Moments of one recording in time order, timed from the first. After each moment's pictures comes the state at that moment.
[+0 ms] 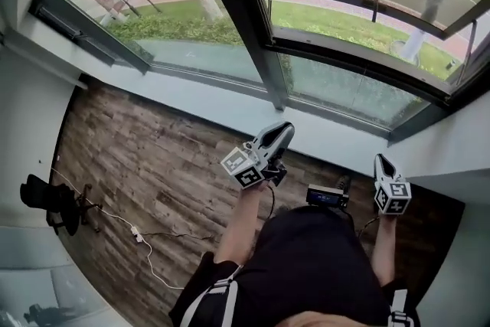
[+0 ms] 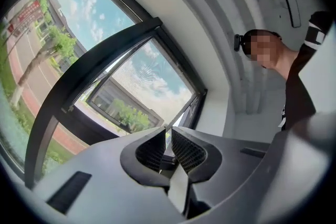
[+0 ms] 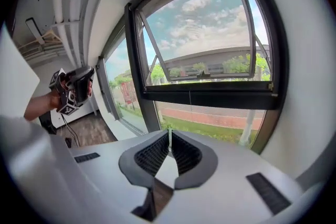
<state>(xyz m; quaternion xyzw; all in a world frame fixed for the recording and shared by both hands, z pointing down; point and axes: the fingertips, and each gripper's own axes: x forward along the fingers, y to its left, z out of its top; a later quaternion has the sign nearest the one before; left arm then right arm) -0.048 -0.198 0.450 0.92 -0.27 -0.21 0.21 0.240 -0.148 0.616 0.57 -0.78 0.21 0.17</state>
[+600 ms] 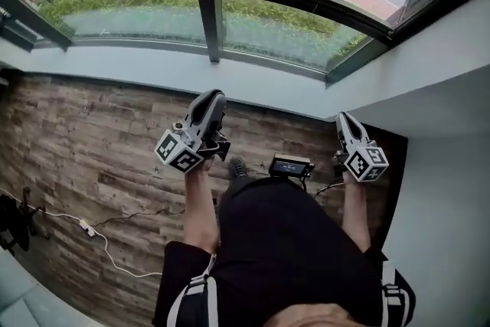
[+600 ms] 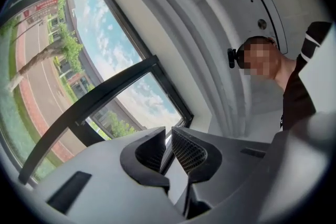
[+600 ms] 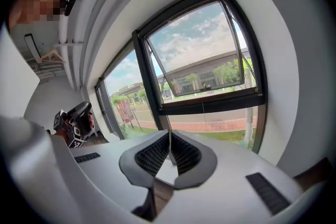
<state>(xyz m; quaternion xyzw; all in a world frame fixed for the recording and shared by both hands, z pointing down) -0.182 -0.065 0.421 0.89 -0.26 -0.32 0.20 0.155 -0.011 0.522 0.60 -0.77 0.21 0.05</state>
